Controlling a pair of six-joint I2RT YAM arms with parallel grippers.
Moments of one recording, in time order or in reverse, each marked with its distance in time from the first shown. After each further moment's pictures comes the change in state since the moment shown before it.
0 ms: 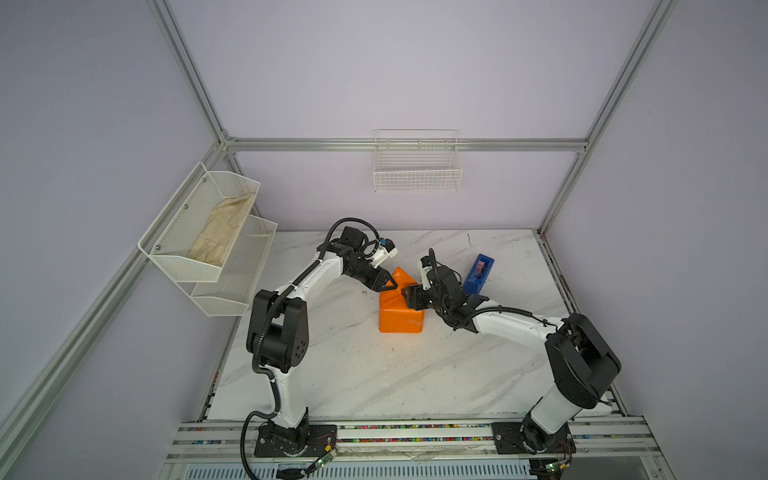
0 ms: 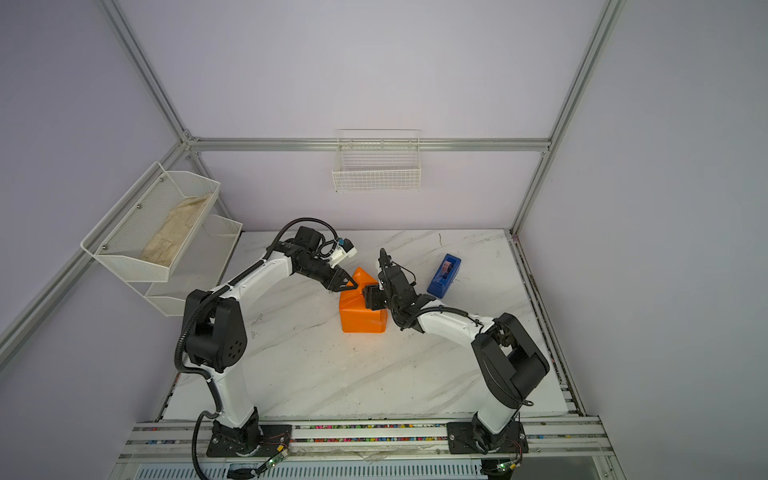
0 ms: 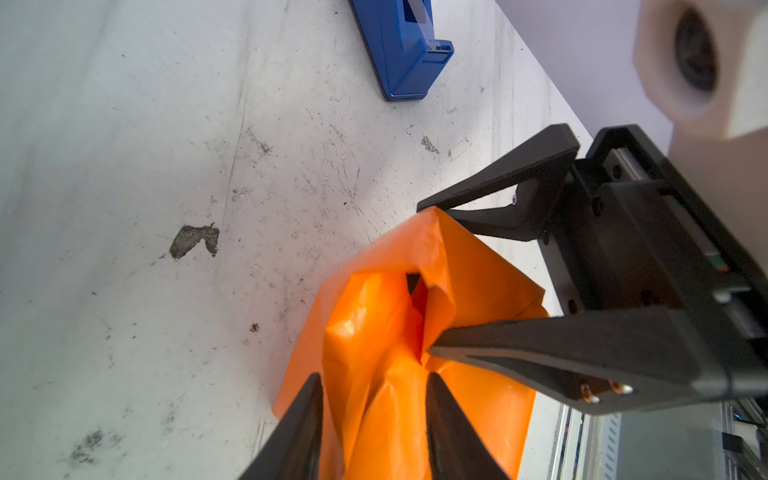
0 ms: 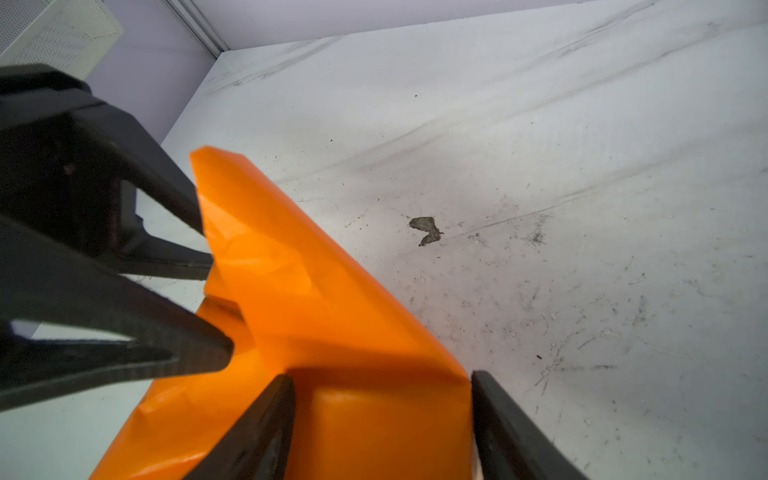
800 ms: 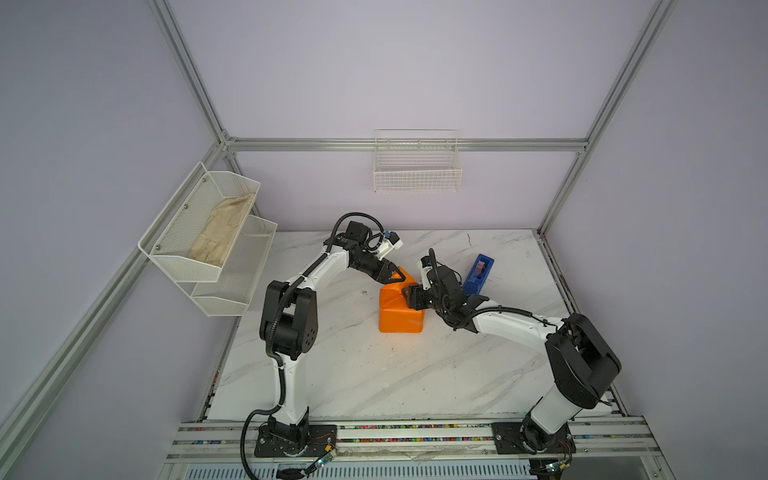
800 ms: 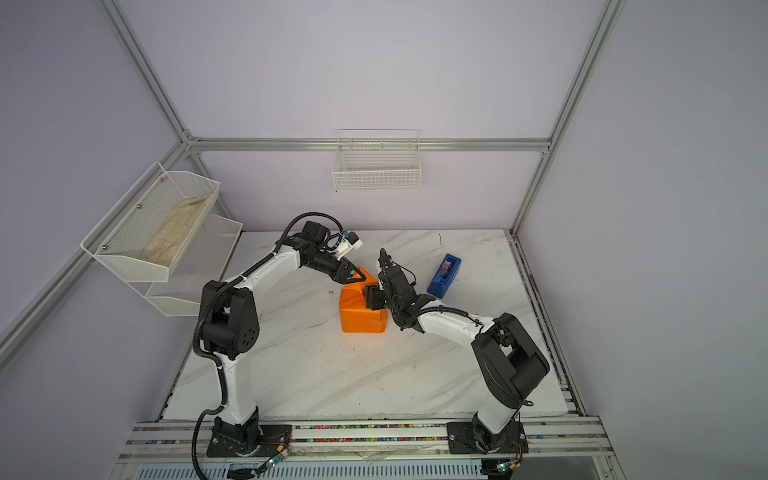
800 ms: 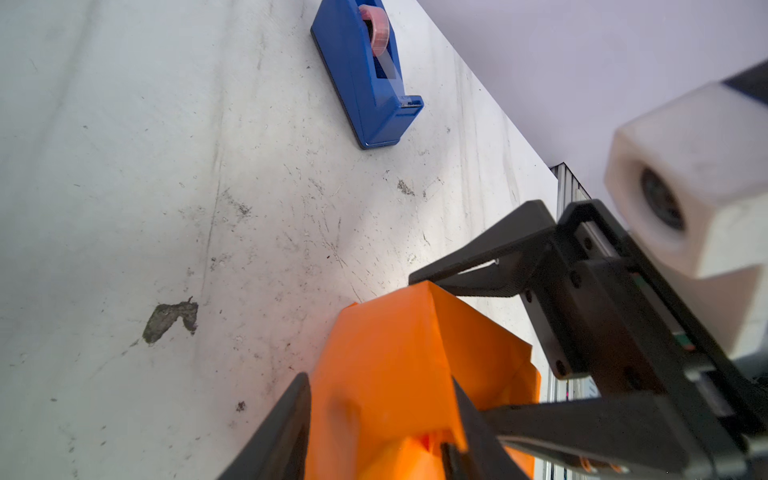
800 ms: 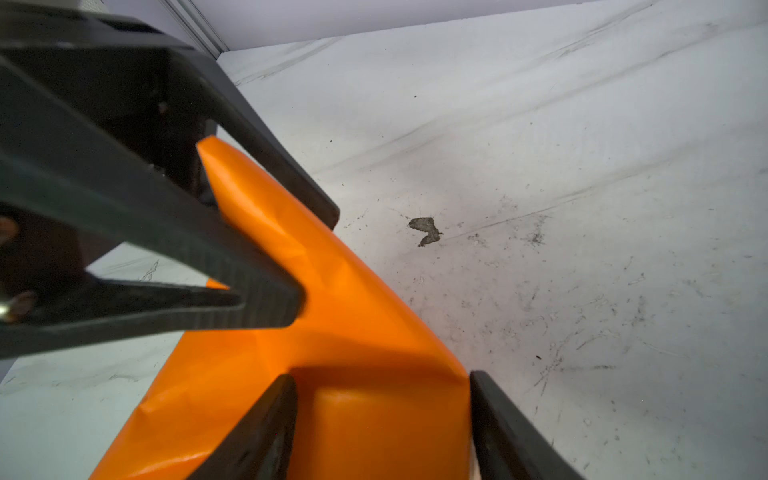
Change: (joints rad) left arm 0.000 0.149 0.151 0.029 0.126 -0.034; right arm 0.000 0.000 0.000 0.000 0.001 0.001
